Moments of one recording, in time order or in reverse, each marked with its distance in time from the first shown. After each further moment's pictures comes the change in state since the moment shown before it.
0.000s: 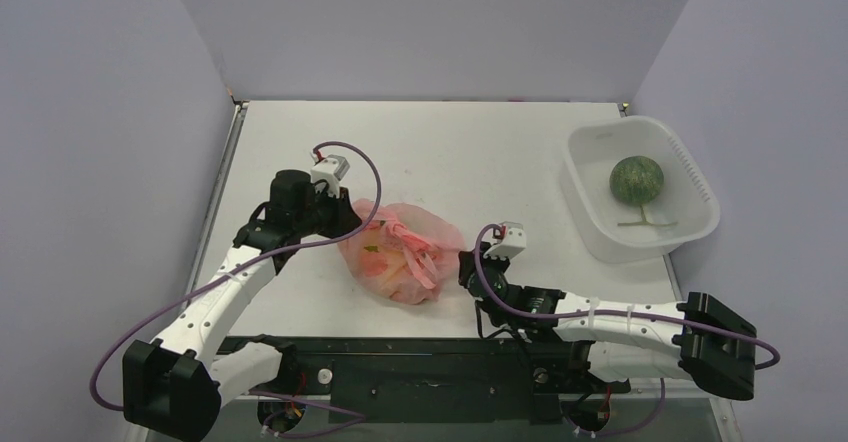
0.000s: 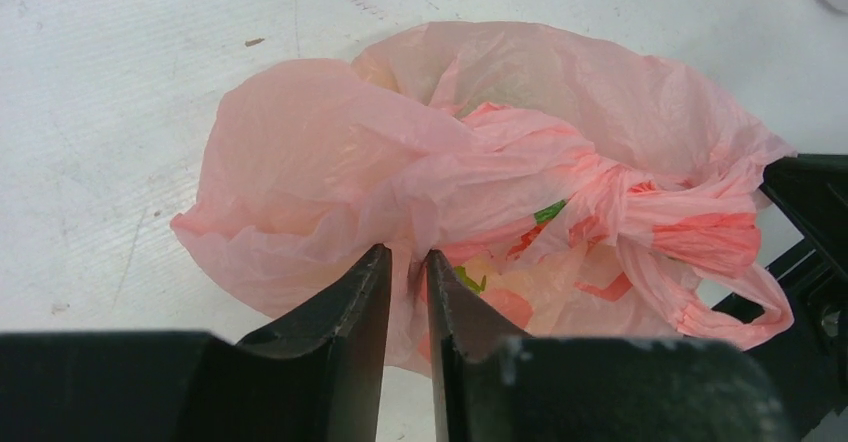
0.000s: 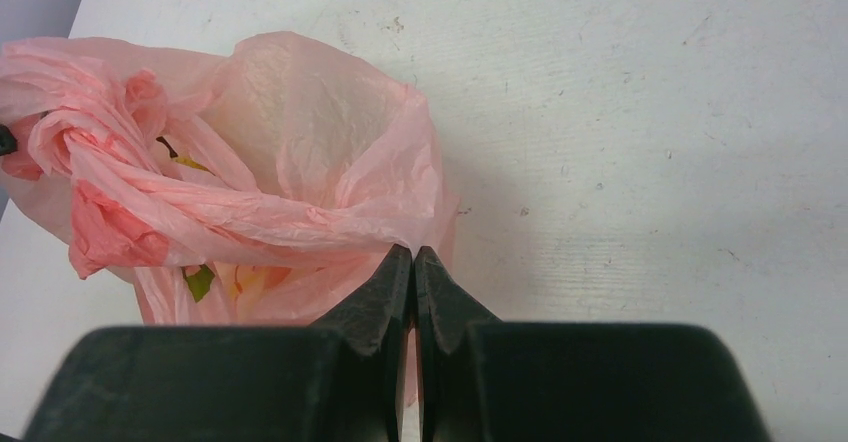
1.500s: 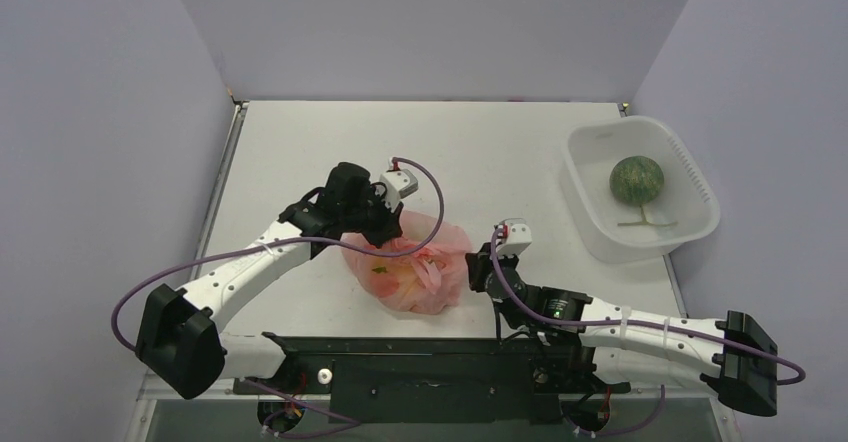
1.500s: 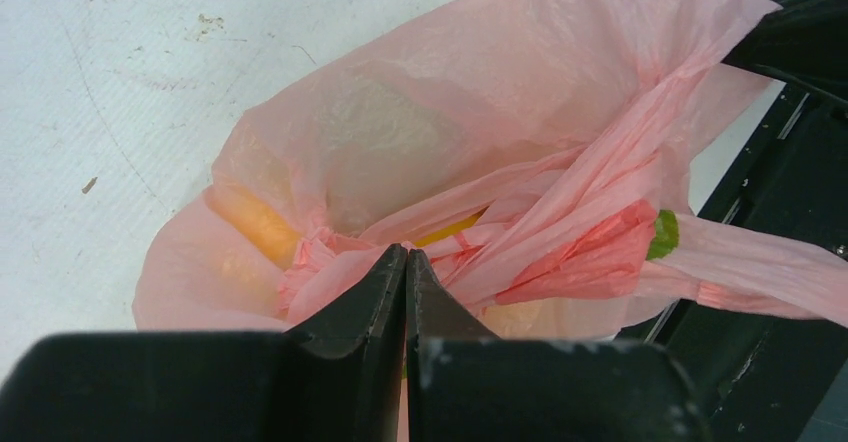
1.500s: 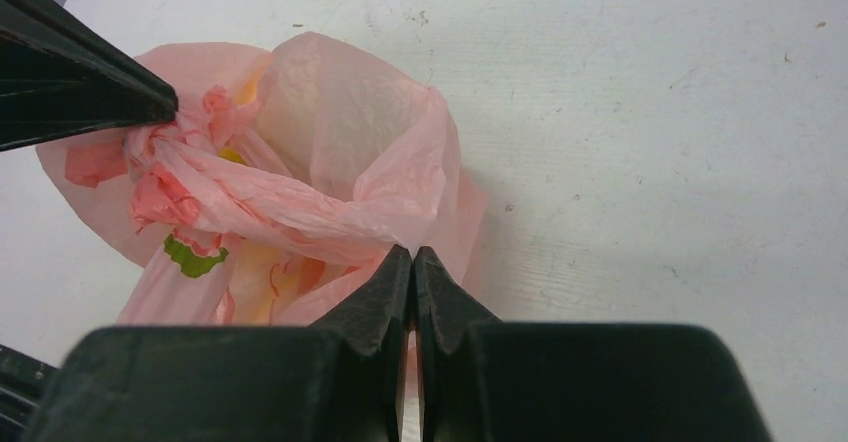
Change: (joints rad) left arm -0.291 0.233 0.185 -0.070 0.038 0.290; right arm 0.008 -0.172 0.041 -0.166 -0.087 -0.204
